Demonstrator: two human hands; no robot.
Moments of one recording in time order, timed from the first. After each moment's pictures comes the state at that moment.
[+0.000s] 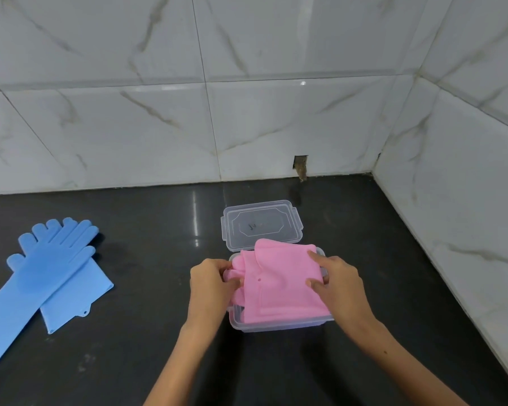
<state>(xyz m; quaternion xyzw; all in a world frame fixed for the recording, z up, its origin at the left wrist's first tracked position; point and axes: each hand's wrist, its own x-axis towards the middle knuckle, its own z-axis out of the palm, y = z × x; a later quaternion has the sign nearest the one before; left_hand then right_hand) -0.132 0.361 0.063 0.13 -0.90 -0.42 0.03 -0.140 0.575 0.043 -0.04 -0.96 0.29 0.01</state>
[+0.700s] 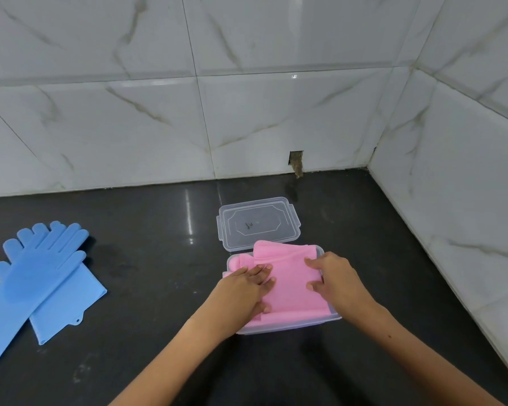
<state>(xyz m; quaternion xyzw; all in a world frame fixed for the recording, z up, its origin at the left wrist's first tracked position) -0.147 0.374 0.053 -0.32 -0.94 0.03 -0.14 -0.155 0.574 0.053 0.02 -0.98 0.16 -0.12</state>
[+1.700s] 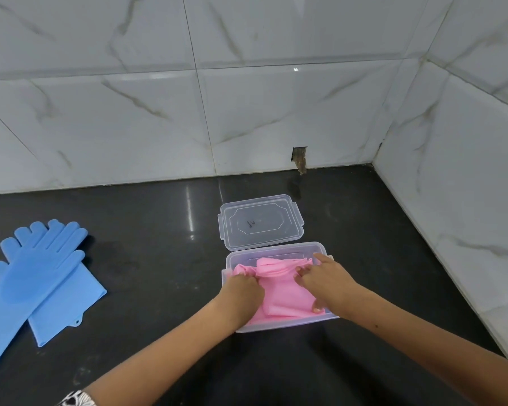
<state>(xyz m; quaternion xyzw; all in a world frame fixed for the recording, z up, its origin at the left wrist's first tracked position) -0.171 0.381 0.012 -0.31 -0.91 0.22 -0.16 -0.187 0.571 0.024 0.32 -0.90 -0.21 -0.18</state>
